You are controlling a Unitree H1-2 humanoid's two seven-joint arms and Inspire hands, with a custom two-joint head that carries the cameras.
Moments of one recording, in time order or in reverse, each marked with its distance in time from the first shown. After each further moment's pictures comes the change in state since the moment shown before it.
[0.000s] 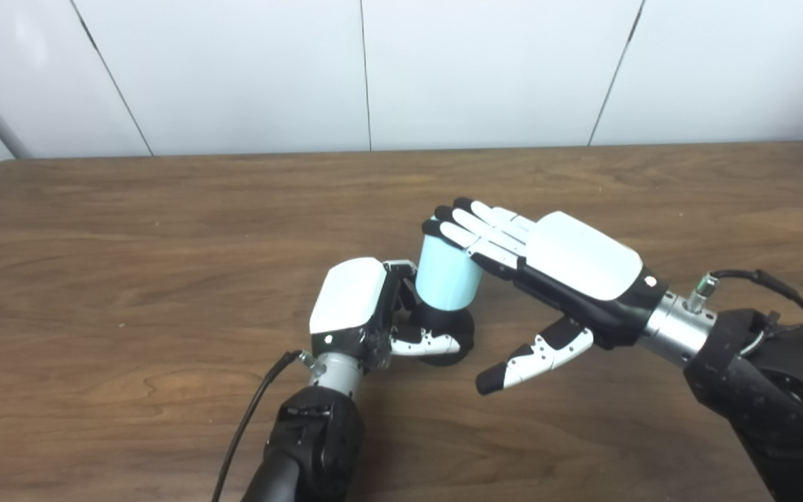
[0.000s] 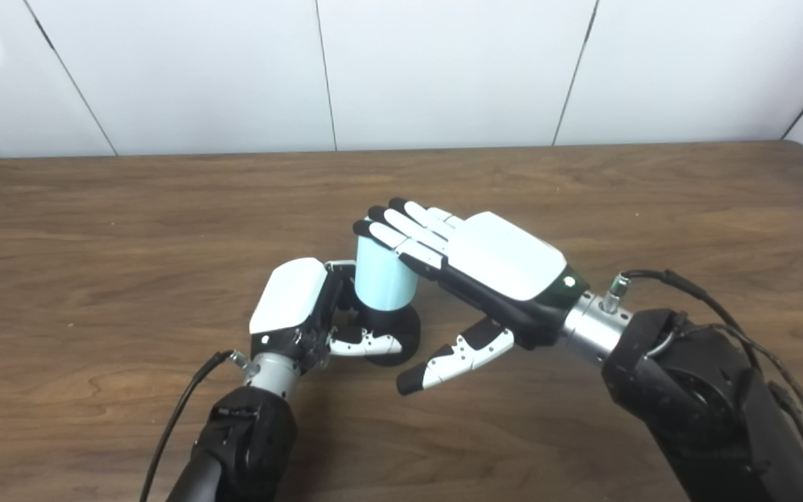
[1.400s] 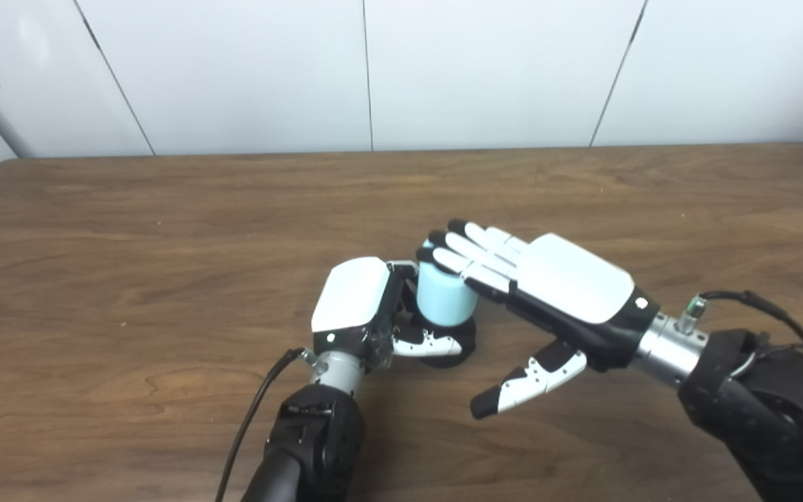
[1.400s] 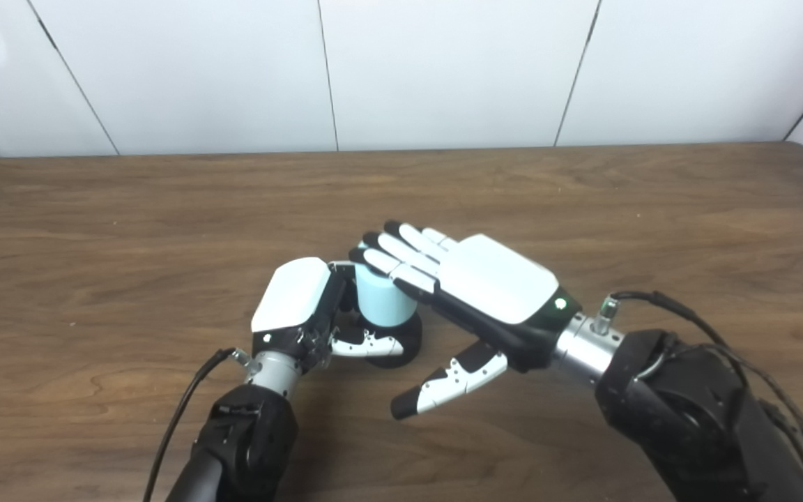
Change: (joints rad) left arm -0.002 -0.003 0.000 -0.012 0.023 0.004 -0.035; right arm 0.042 -0.014 0.070 -0.016 -0.037 0.027 -0.021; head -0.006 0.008
